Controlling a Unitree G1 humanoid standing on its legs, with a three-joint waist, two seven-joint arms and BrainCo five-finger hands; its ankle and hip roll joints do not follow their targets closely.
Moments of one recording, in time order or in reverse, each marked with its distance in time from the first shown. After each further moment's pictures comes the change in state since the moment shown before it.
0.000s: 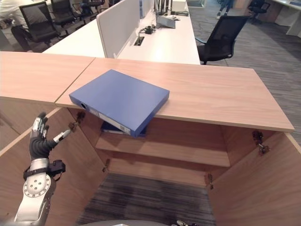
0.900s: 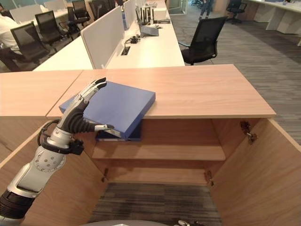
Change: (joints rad) left arm -0.284 0.346 -0.317 -0.093 0.367 -0.116 -0.142; right arm 0.005 -0.016 0.059 -0.044 -0.031 -0.018 0.003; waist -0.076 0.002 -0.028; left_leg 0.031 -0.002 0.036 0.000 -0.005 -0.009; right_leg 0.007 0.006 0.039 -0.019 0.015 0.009
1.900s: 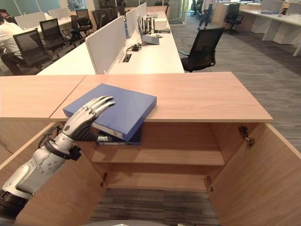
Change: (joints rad) left arm -0.011 0.091 -0.067 0.122 0.261 0.000 -0.017; right arm -0.008 0.001 -0.015 0.058 -0.050 0.012 0.001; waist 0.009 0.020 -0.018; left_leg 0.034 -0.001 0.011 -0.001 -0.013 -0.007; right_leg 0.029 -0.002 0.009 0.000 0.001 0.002
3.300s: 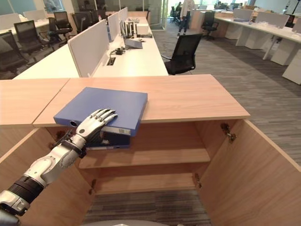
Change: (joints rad) left arm -0.205 -0.059 -0.228 0.390 0.287 0.128 0.101; right arm 0.004 -0.002 0.006 -0.012 0.001 0.004 -0.003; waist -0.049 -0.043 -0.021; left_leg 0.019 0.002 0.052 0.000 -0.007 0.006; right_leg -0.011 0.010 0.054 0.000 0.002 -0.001
